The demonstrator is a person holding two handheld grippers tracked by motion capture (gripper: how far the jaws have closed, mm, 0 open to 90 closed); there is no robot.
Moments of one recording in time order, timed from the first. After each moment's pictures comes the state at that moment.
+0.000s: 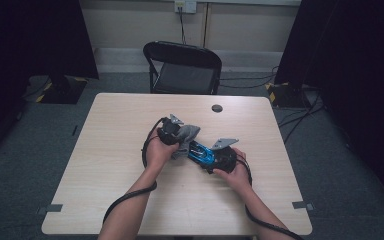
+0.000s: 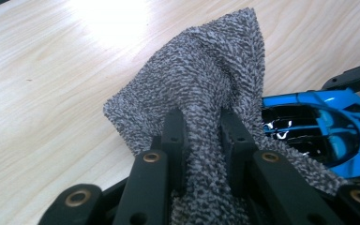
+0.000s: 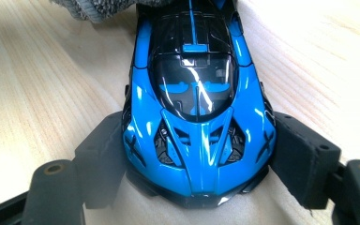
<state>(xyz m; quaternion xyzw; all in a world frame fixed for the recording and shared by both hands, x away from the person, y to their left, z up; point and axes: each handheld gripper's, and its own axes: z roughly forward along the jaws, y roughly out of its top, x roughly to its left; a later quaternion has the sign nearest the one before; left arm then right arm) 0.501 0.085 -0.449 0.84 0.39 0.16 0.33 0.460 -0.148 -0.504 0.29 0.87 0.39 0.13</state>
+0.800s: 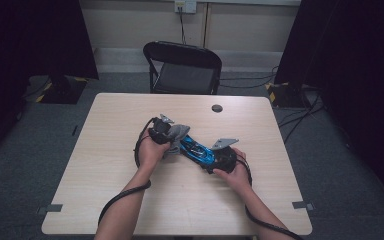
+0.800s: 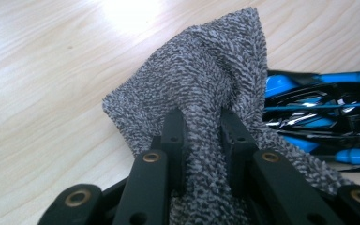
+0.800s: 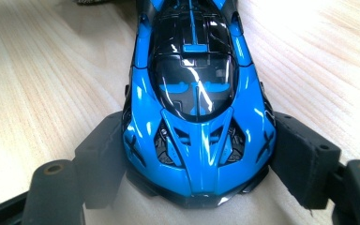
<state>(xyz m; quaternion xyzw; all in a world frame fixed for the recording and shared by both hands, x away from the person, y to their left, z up) 0.508 0.114 -0.460 0.83 0.43 0.17 0.31 0.460 -0.148 -0.504 0.29 0.87 0.39 0.13</state>
